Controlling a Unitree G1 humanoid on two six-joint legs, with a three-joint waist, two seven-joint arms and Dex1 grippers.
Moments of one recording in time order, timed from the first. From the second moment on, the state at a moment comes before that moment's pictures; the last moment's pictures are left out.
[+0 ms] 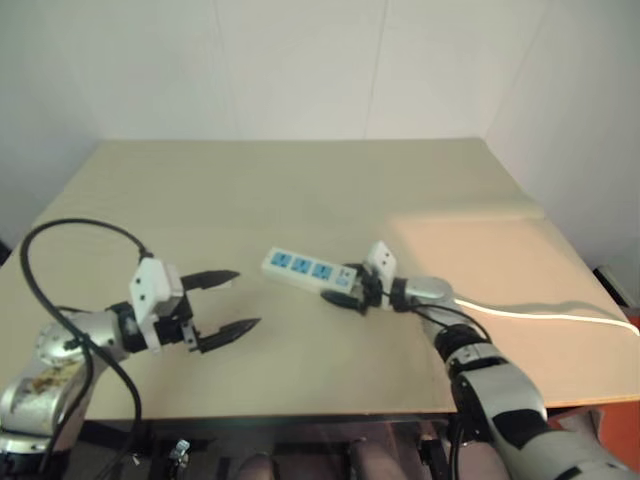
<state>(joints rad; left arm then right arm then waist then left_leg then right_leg) -0.05 0.78 0.26 -0.40 -0.59 0.35 -1.01 -0.88 -0.22 0.03 1.11 0.09 -0.30 1.06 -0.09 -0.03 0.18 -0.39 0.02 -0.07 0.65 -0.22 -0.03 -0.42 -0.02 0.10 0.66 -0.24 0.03</state>
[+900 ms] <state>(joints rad) -0.20 0.88 0.25 -0.25 -0.57 0.30 -1.16 -0.84 -0.21 0.00 1.09 0.09 -0.34 1.16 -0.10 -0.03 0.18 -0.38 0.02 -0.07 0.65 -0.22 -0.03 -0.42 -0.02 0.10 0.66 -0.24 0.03</state>
